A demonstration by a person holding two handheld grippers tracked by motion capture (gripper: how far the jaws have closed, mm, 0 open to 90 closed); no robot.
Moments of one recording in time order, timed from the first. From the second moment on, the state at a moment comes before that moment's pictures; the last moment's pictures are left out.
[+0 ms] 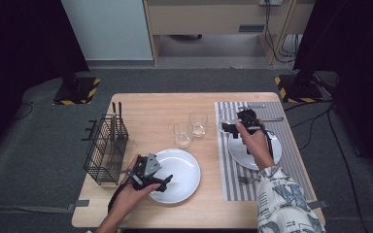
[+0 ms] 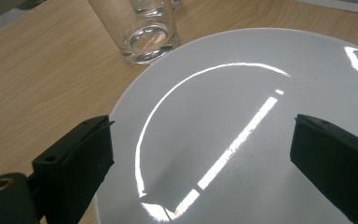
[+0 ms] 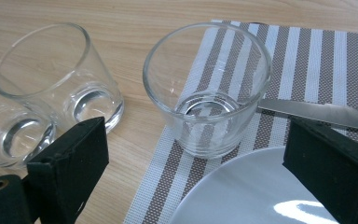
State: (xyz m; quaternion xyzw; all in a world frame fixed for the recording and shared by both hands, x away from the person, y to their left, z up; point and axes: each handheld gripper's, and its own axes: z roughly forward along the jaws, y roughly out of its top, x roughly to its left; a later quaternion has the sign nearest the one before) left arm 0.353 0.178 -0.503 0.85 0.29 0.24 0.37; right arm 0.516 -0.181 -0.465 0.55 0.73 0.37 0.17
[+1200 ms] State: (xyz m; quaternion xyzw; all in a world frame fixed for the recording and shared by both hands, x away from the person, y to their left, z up) left arm 0.353 0.179 -0.505 0.85 0.29 0.24 0.37; right arm 0.460 -0.150 -0.449 0.47 0.76 0.41 0.19
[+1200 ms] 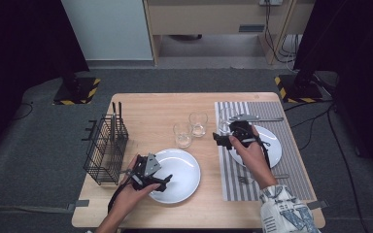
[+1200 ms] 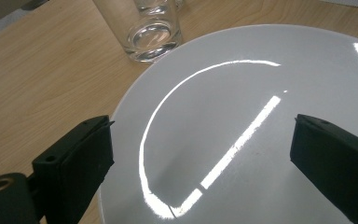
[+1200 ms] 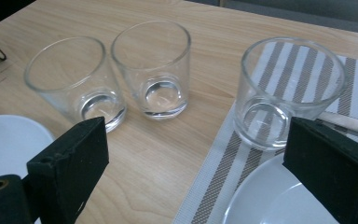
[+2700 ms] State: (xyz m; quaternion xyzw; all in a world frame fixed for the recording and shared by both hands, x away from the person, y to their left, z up) left arm 0.346 0.185 -0.503 0.85 0.30 0.24 0.37; right arm 0.380 -0.113 -0.475 0.42 0.77 0.45 0.14
